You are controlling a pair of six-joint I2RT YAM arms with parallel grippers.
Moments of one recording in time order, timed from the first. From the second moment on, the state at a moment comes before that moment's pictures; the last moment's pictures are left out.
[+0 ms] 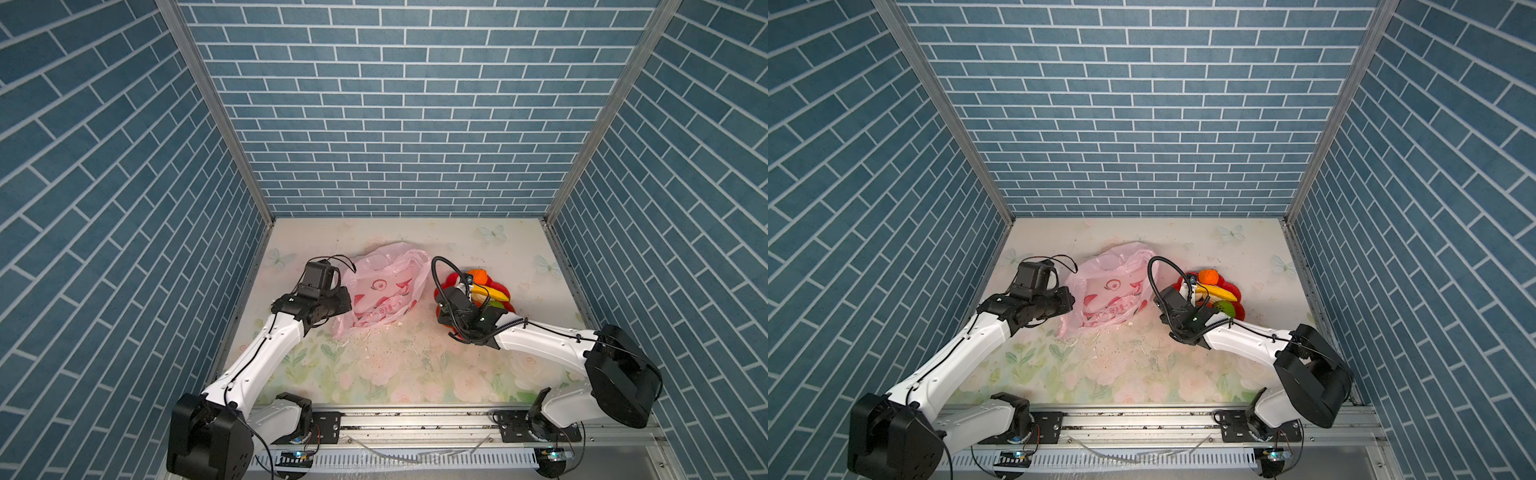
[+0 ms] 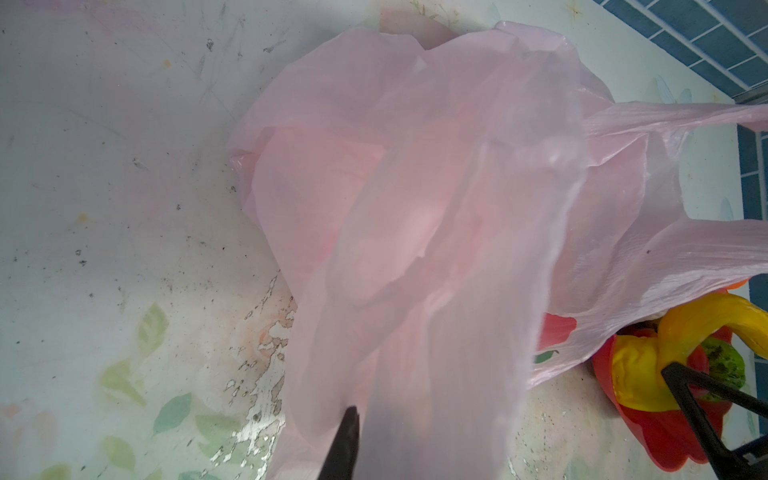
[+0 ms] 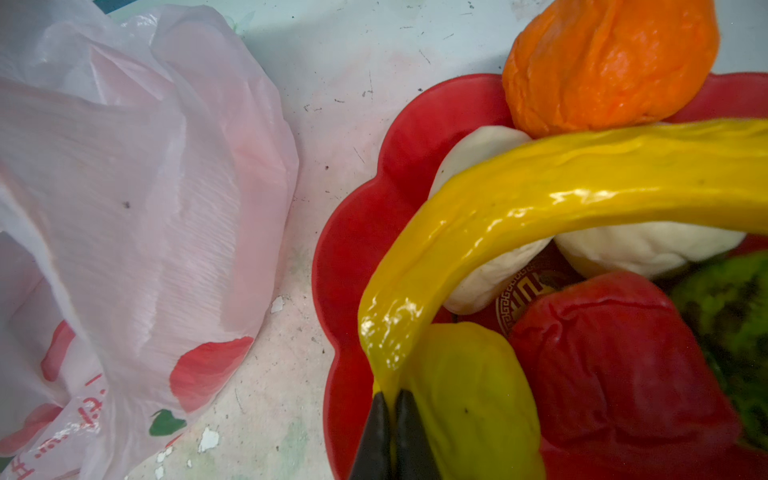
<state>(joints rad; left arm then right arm) -0.28 1.14 0.83 -0.60 0.11 -0.52 0.89 1.45 0.80 -0.27 0.45 0.90</state>
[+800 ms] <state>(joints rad) -0.28 1.13 0.83 -0.63 0.11 -0.51 0.89 1.45 0.78 -0.24 0.45 0.92</state>
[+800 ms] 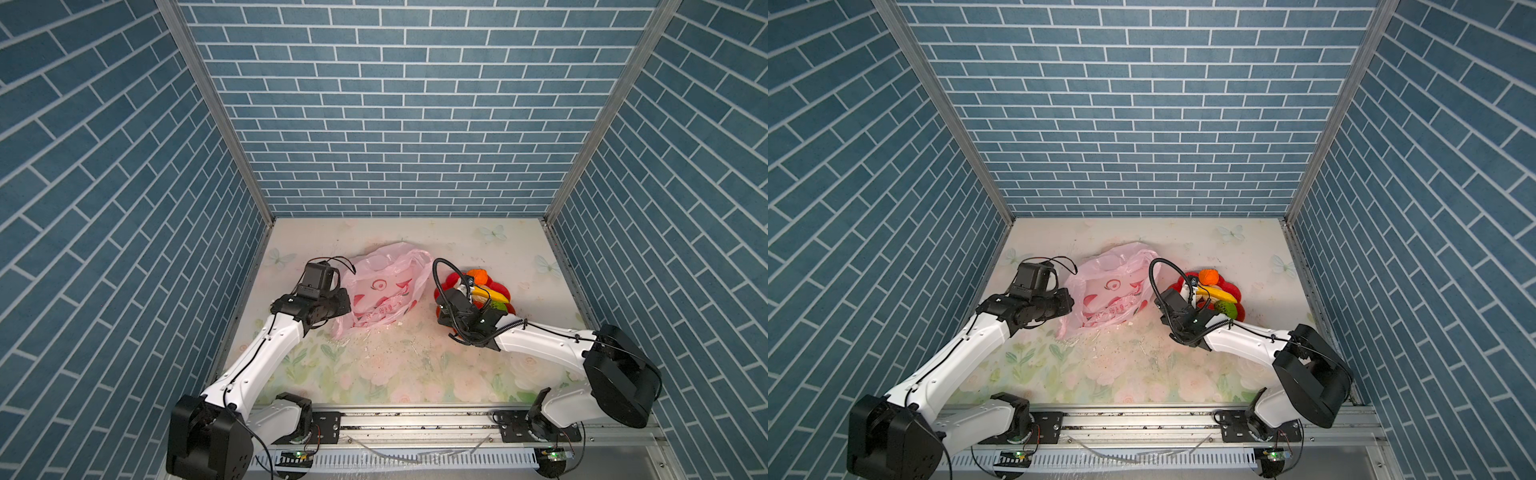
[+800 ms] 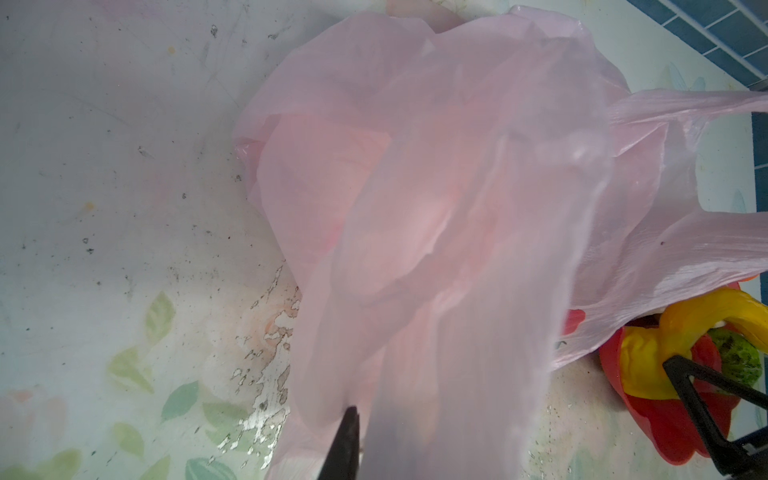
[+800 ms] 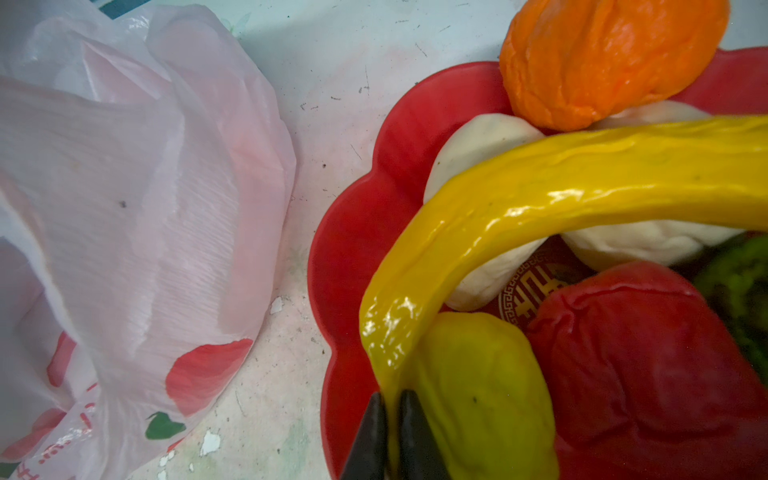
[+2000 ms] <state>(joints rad) -0.27 1.09 0.83 -0.65 0.10 -0.50 0.89 1.45 0.78 -0.25 0.44 0.93</state>
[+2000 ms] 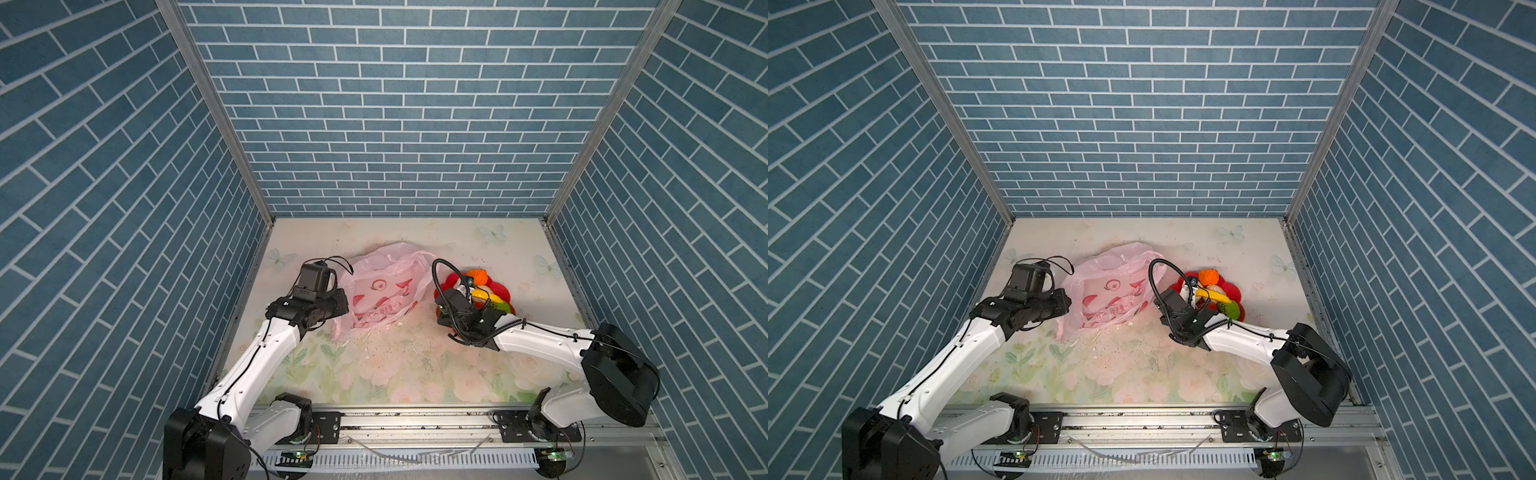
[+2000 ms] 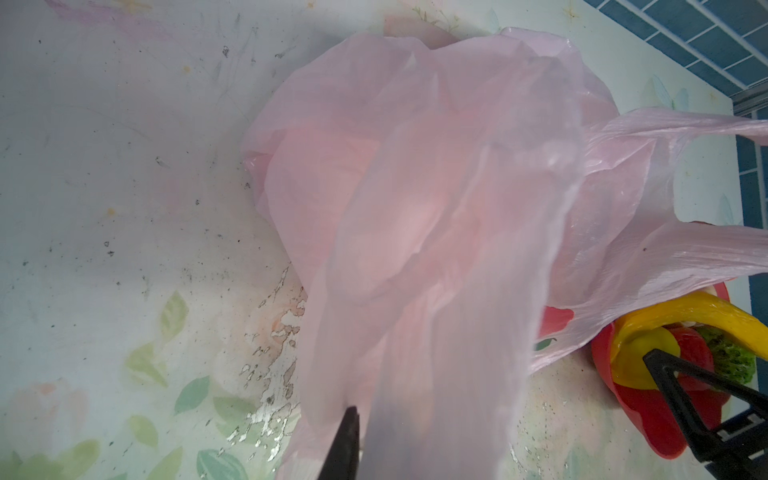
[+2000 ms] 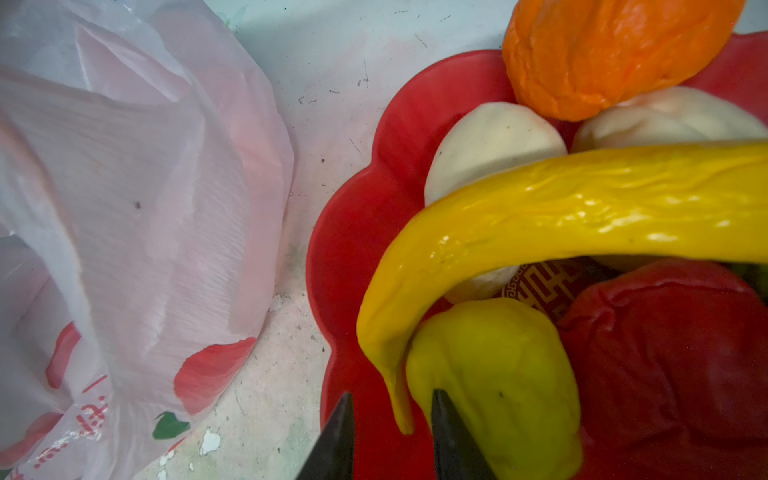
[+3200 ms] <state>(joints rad) -0.26 1.74 1.23 -0.22 0.03 -0.60 0.92 1.10 0.86 -0.58 0.54 0.81</state>
